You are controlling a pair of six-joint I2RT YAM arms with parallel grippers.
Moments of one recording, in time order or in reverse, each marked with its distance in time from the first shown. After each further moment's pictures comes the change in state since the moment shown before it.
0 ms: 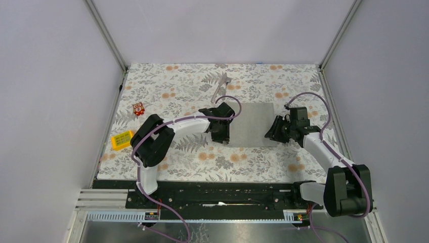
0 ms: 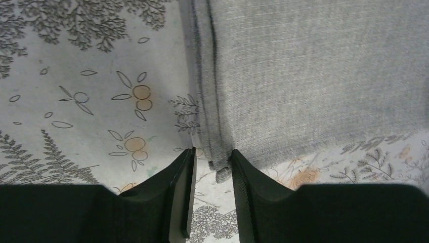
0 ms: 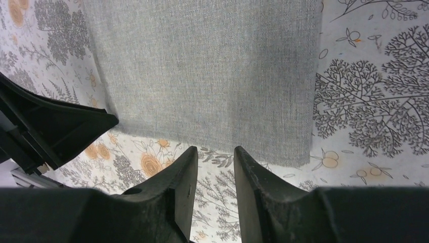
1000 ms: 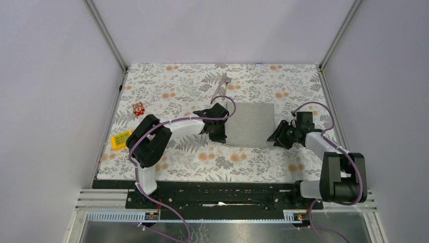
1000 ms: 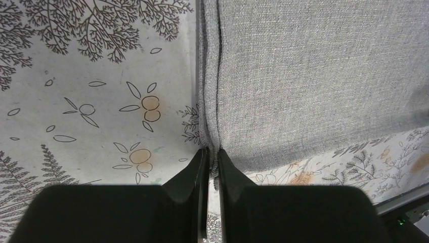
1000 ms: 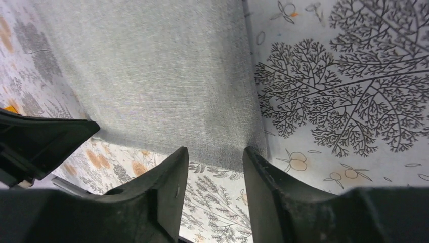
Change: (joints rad) left arm 0.042 -0.030 -0.106 0.133 0.047 -0.026; right arm -0.149 0.152 -0.084 0.103 -0.109 0.058
